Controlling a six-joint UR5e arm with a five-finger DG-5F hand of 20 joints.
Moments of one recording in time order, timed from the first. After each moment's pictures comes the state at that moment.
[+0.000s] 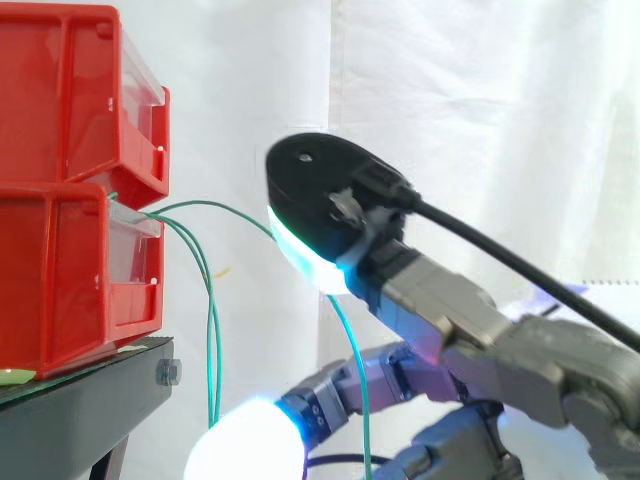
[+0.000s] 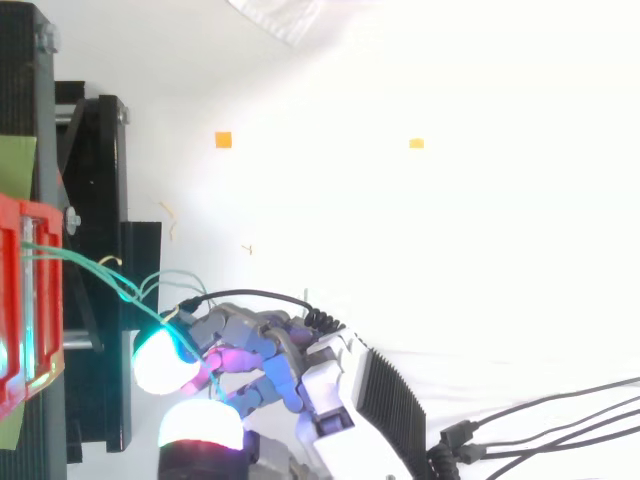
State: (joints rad) arm 0.52 -2.62 -1.09 -1.36 -0.24 -1.64
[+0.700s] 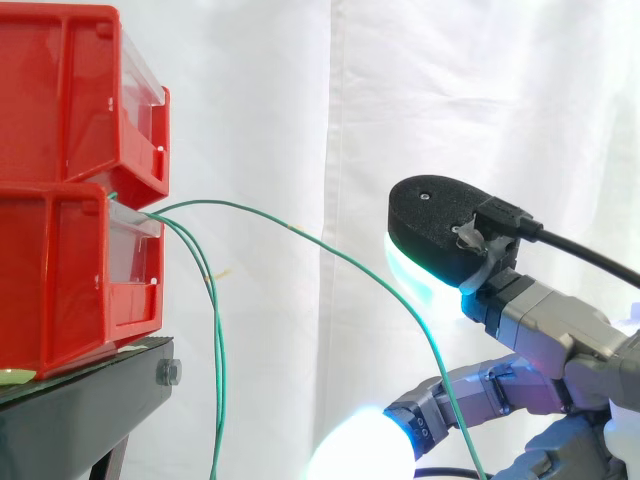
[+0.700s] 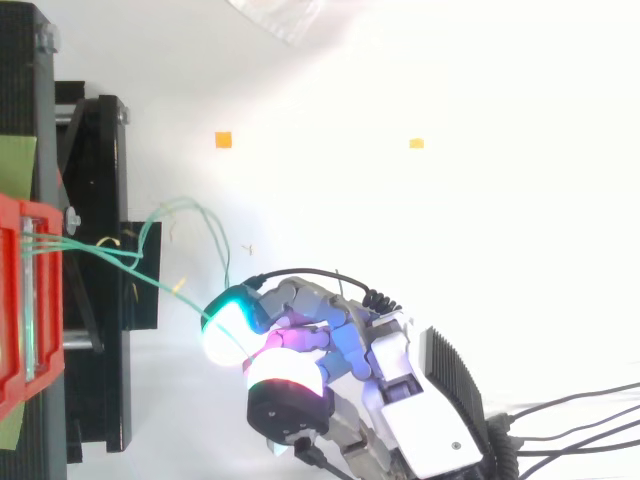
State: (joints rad) arm 0.53 -2.54 -1.28 -1.07 -0.18 -1.78
